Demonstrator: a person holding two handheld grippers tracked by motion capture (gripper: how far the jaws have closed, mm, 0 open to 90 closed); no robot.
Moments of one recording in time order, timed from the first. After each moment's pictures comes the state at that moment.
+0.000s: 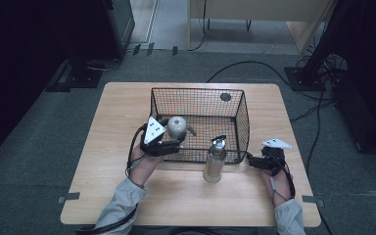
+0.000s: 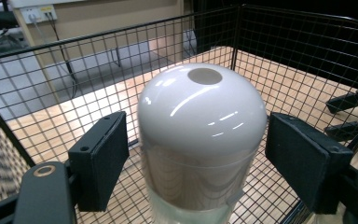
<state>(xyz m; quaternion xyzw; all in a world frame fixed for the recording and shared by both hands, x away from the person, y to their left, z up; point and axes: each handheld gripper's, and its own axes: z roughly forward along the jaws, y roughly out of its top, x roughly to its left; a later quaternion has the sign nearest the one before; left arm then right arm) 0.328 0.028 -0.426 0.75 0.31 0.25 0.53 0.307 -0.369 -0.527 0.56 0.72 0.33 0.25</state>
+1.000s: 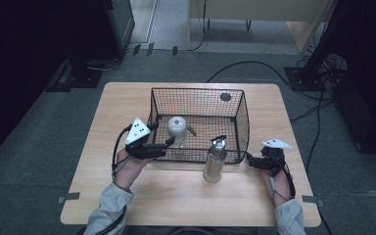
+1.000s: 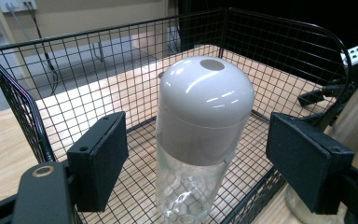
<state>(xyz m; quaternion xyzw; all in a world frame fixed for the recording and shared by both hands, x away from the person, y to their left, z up) 0.317 0.062 -0.415 0.76 0.30 0.20 0.54 0.306 -0.369 -0.527 0.55 0.72 0.33 0.24</state>
